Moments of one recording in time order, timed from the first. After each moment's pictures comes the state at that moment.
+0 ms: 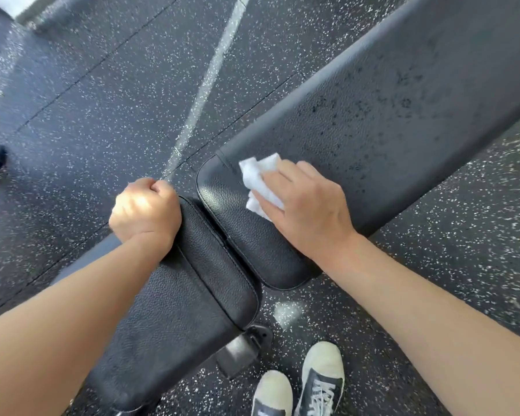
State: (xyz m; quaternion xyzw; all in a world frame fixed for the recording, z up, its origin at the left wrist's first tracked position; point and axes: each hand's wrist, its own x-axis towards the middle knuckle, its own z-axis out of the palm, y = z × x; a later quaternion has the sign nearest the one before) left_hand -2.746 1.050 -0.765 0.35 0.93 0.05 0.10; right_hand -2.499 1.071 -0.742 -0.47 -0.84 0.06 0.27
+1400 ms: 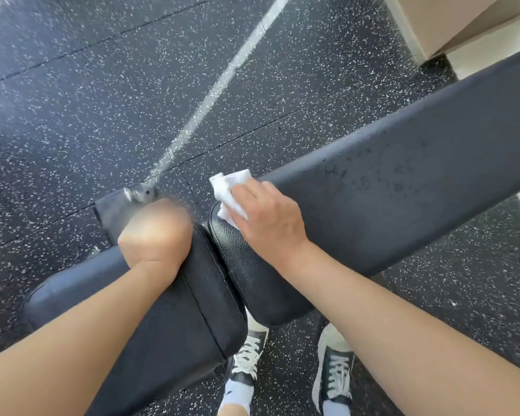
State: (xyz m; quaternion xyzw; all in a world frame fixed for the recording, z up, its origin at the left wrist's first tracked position) left_hand -2.750 1.045 -0.764 0.34 0.92 0.07 0.17; right_hand -2.568 1.124 -0.732 -0.43 -0.89 0.08 0.14
